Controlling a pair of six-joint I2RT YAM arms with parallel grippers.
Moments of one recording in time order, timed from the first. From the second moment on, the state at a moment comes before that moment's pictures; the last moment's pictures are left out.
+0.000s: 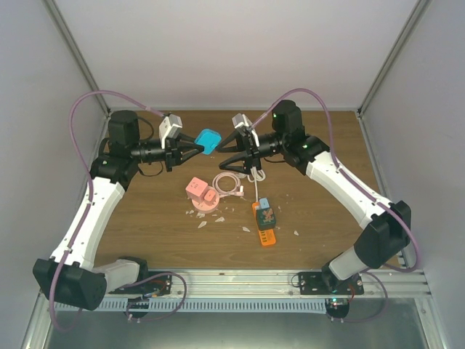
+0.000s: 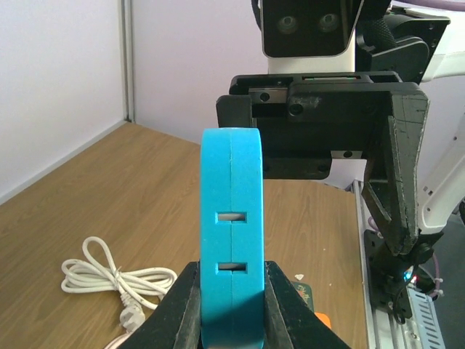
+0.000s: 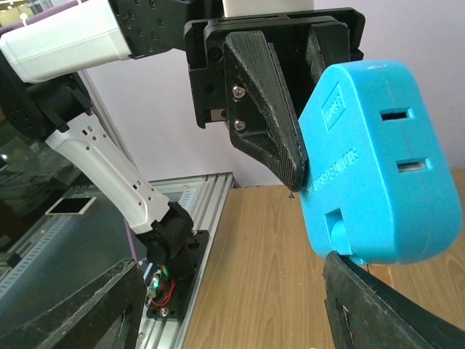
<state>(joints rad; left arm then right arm) -0.17 1.18 1.23 -0.43 1.07 0.19 0.57 1.53 1.42 -0.23 -1.19 -0.11</state>
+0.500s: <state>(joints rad) -0.17 1.18 1.22 -0.43 1.13 0.20 0.57 1.53 1.42 -0.26 -1.21 -0.11</state>
